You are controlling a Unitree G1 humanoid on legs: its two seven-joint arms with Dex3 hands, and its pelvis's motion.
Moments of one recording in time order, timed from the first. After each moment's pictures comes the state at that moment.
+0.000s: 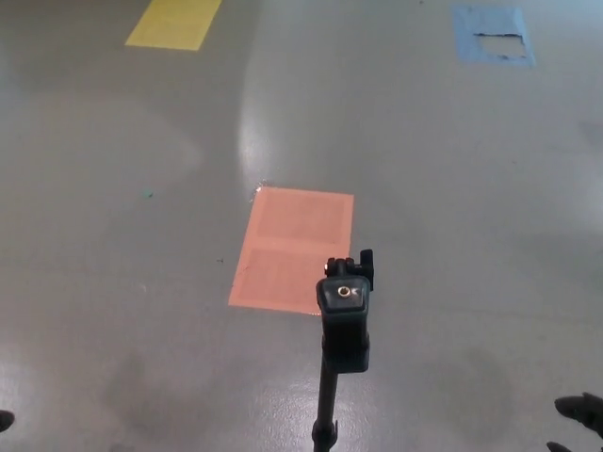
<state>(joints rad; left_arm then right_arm) -0.25 0.64 -0.06 1.10 0.12 -0.18 -0.26 -0.31 -0.45 0.14 1.01 -0.27 -0.08 0.13</state>
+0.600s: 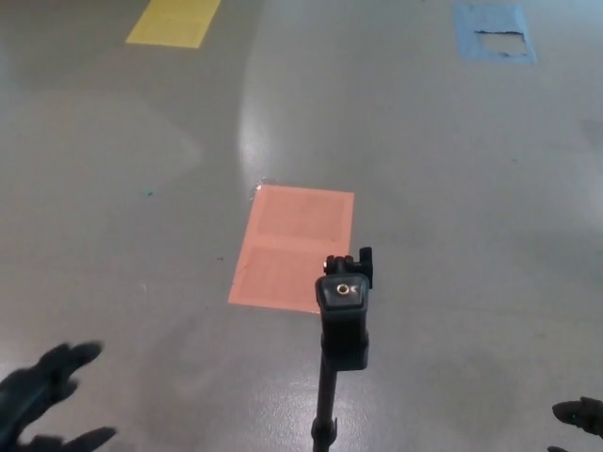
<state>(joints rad) -0.19 0.56 -0.07 0.79 0.10 -0.34 -0.30 -0.33 -0.46 0.15 1.06 -0.27 -0.11 0.18</state>
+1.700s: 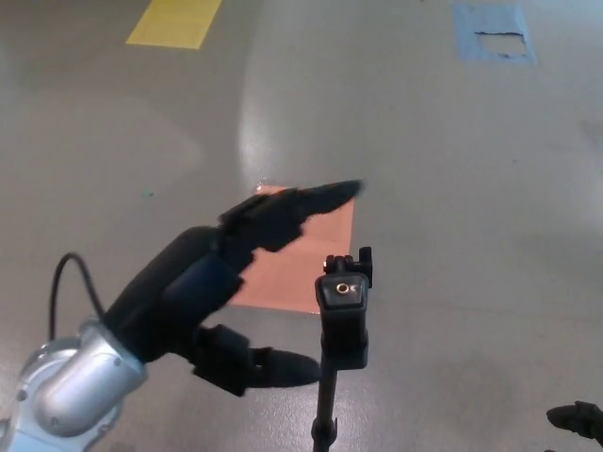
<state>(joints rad) -0.18 0.46 -0.22 -0.32 0.14 -0.33 -0.31 -0.34 -0.46 0.15 1.07 -0.27 -0.11 0.23</state>
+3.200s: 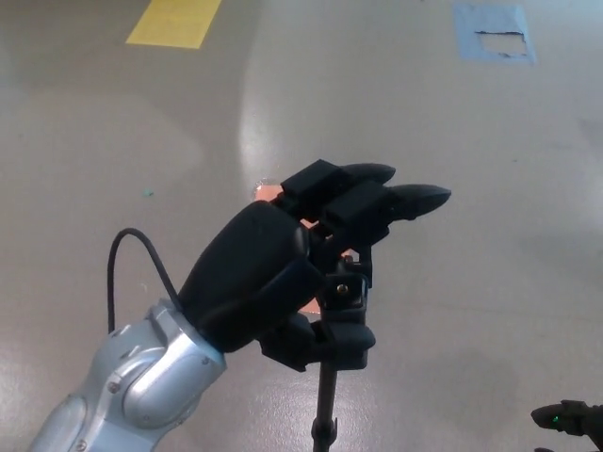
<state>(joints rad) -0.27 0.35 -0.32 -0.22 0.53 -0.39 -0.10 -0.37 -0.47 0.14 1.09 -0.24 -0.11 0.35</state>
